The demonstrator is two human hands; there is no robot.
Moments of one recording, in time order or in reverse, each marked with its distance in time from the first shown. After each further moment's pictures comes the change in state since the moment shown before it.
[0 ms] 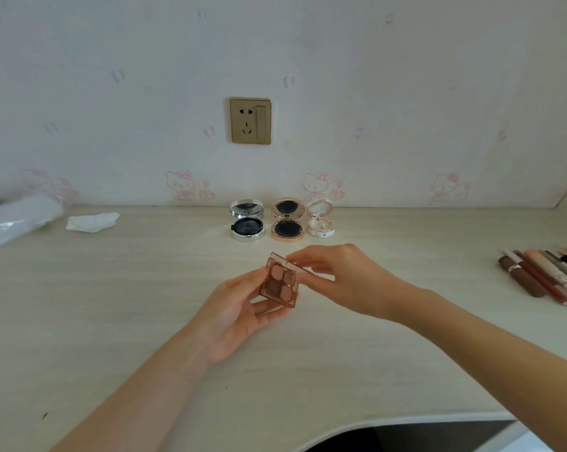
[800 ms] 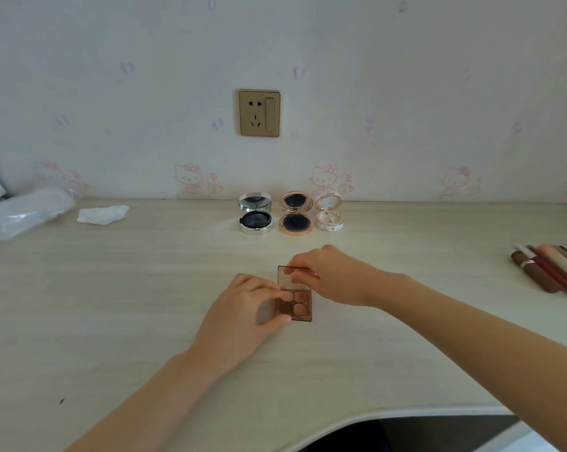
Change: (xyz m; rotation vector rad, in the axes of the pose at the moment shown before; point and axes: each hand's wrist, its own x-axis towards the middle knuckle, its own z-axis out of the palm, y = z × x) left_hand 0.000 -0.028 -0.036 1.492 0.109 0.664; right_hand 0.026 0.001 0.021 -0.300 -0.265 0.037
